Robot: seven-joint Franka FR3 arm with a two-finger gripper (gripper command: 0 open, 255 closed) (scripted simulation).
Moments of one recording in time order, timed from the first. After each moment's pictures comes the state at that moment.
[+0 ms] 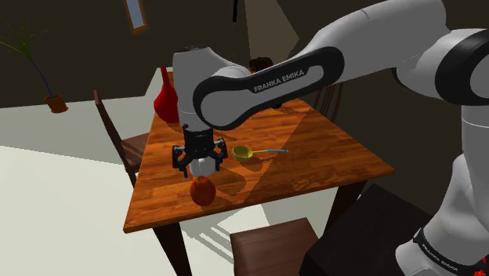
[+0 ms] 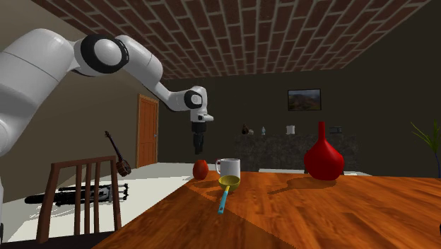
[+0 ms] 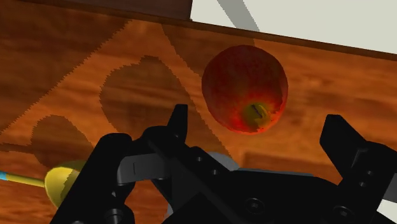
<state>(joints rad) 0.45 0.46 0.29 -1.51 -0.11 1.99 1.04</state>
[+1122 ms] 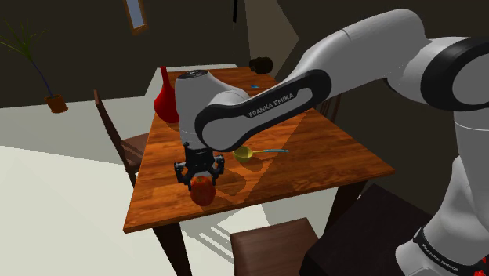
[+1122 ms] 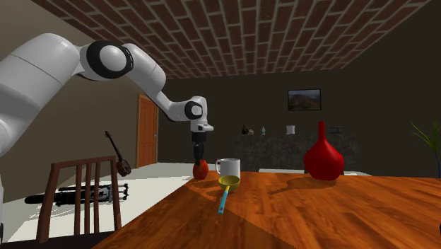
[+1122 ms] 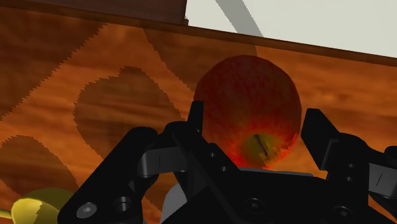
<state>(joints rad) 0.46 0.51 0.28 -1.56 -0.12 2.10 1.06</state>
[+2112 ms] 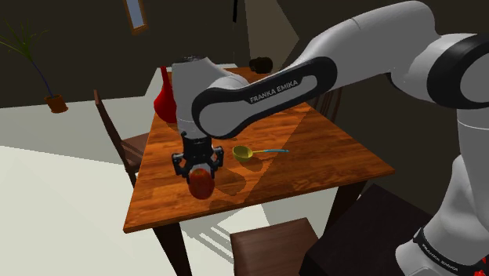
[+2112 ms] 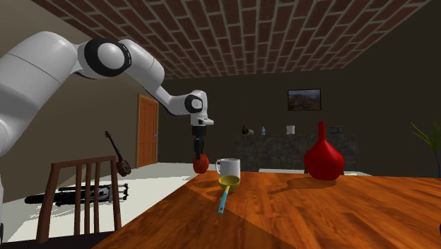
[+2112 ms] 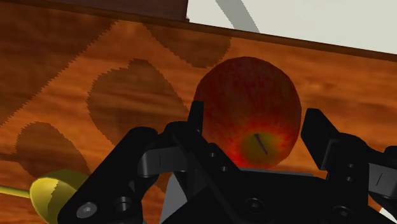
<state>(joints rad) 0.46 0.49 0.28 -1.51 -0.12 2.03 1.06</state>
